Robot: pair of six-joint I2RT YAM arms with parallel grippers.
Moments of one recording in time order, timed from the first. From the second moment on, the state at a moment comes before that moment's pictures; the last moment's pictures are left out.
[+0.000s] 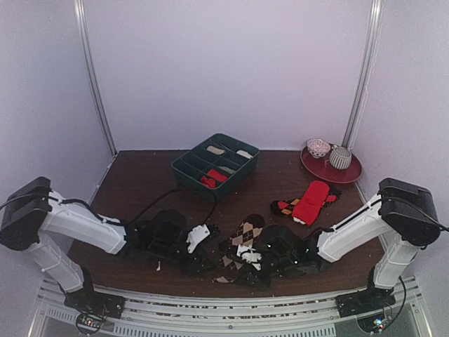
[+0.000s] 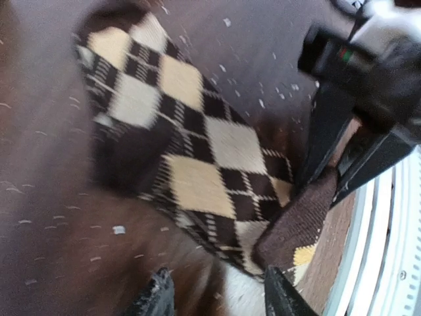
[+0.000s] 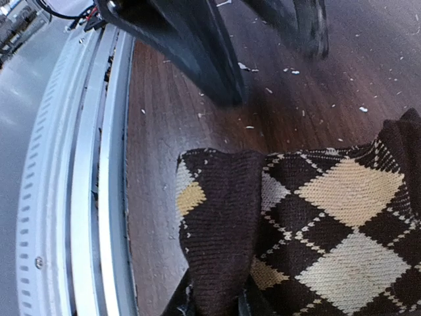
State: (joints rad) left arm -1.07 1.58 0.61 0.20 0.24 -0.11; right arm 1.14 1.71 0.60 0.34 -0.33 -0.01
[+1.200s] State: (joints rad) left arm -1.20 1.68 0.51 0.59 0.34 0.11; right arm 0.93 1.90 0.68 0.35 -0.88 0.36
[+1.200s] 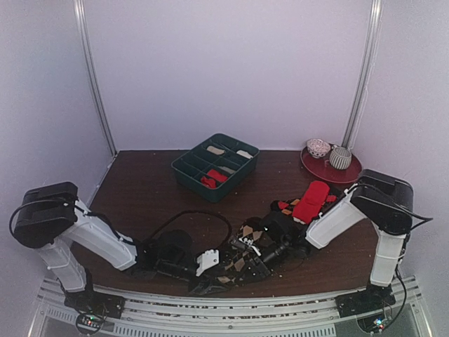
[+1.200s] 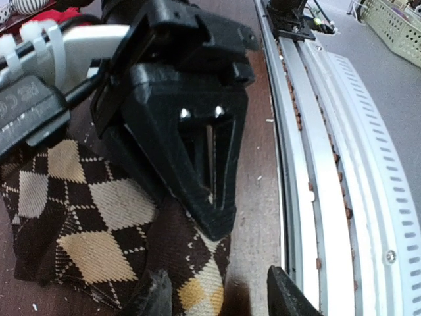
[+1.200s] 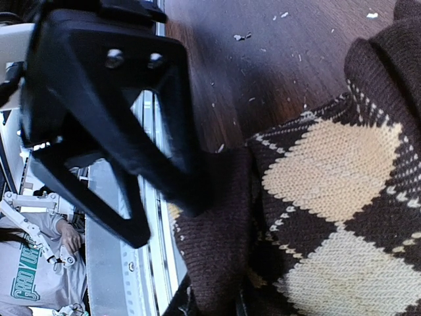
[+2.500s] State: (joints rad) left arm -1.08 1.82 0.72 0.30 0.53 -0.25; right arm 1.13 1.32 0.39 0.39 -0.24 -0.06
